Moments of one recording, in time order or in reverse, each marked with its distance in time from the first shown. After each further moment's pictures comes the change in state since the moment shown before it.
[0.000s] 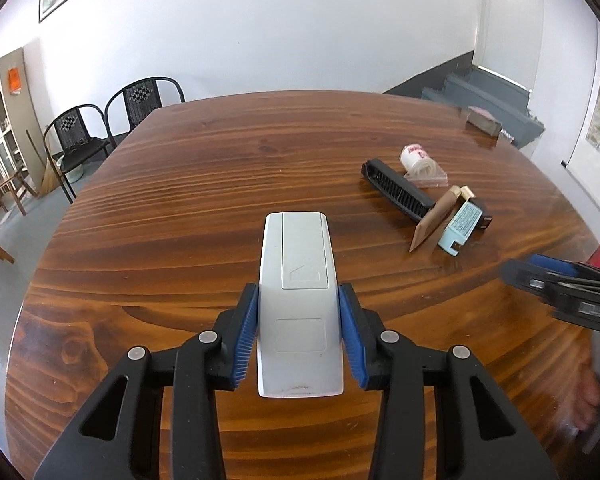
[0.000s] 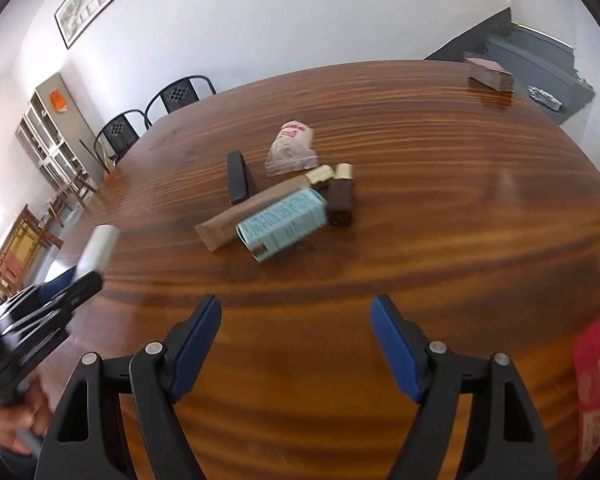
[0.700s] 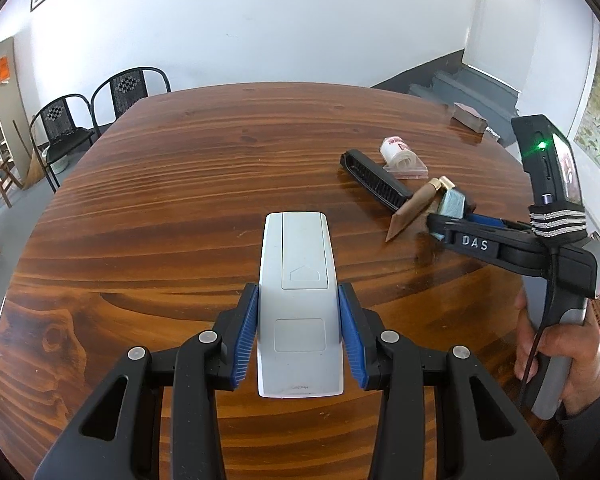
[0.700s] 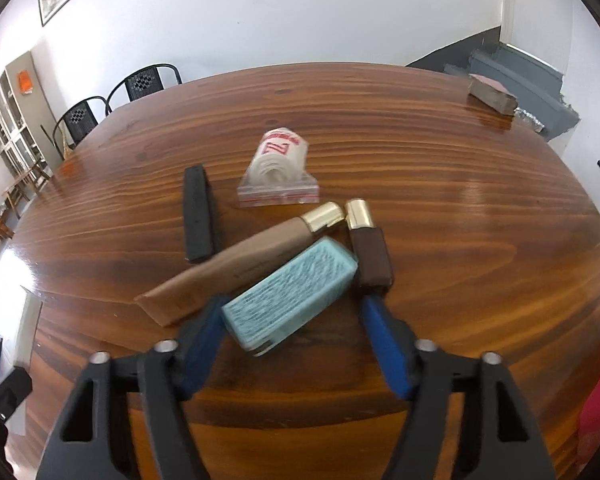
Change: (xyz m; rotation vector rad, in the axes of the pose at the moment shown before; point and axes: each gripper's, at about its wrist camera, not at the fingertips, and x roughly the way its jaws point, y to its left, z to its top) left arm -0.001 -0.010 -0.007 -0.006 0.034 -0.060; right arm 0.049 0.007 0.030 -0.046 -0.001 -0.198
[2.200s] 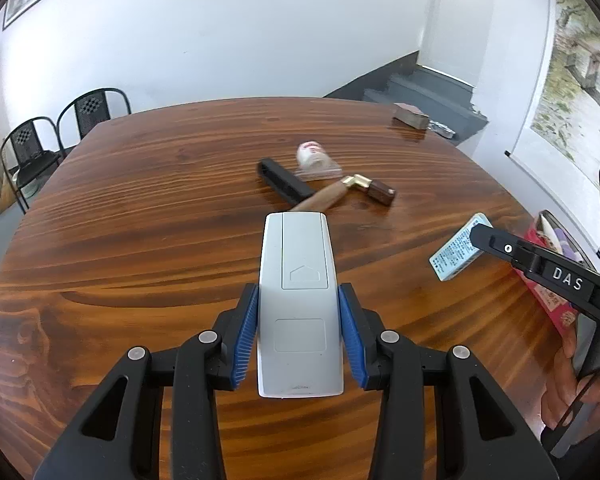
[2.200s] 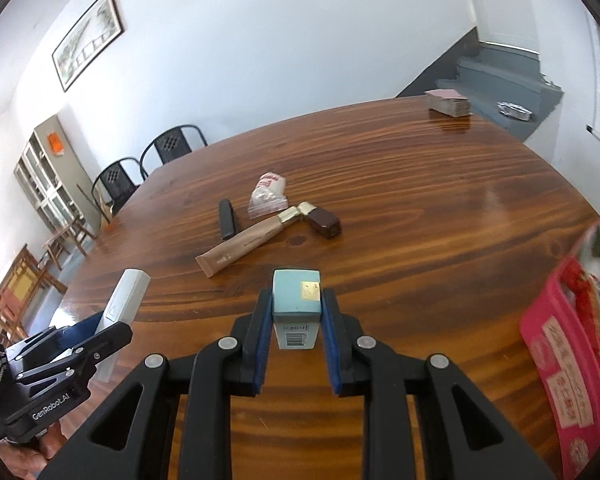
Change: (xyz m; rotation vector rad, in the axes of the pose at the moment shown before) left arm -0.037 -0.064 -0.011 0.077 -0.049 -0.124; right arm -0.126 -0.067 -0.068 0.163 -0.186 0.181
